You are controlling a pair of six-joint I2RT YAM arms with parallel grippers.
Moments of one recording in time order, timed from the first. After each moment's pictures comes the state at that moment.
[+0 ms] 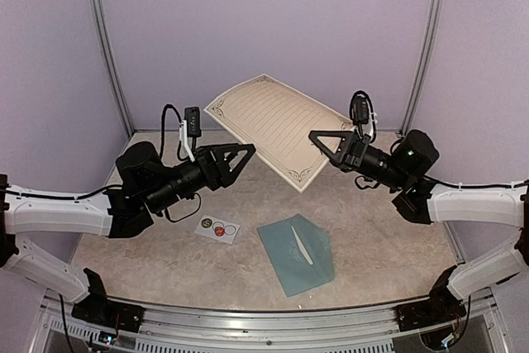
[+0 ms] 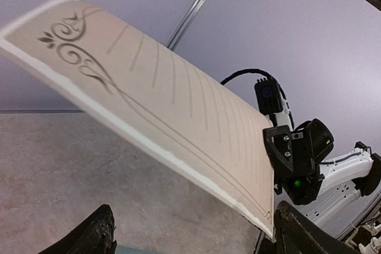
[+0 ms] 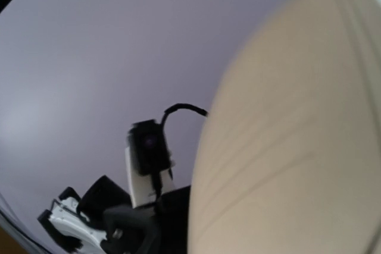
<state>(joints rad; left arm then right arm) -0.95 1.30 0.72 0.75 0.03 -0.55 0.69 1.31 0.68 0.98 -0.51 1.02</state>
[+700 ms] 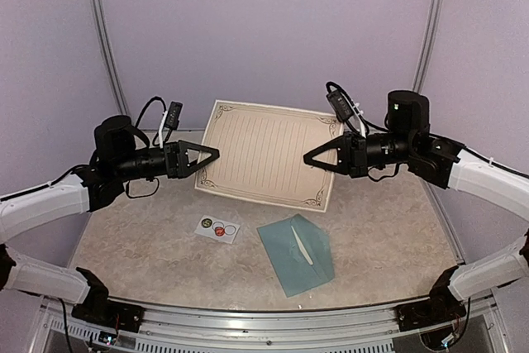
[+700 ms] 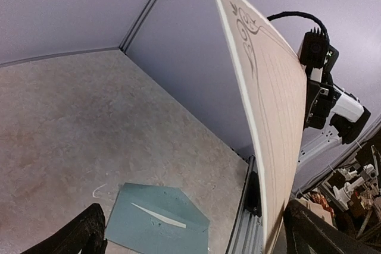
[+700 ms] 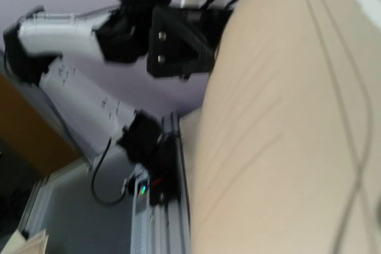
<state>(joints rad) -0.52 1.15 0.76 0.31 0.64 -0.53 0.67 1.22 1.03 0.02 -0.86 0.35</state>
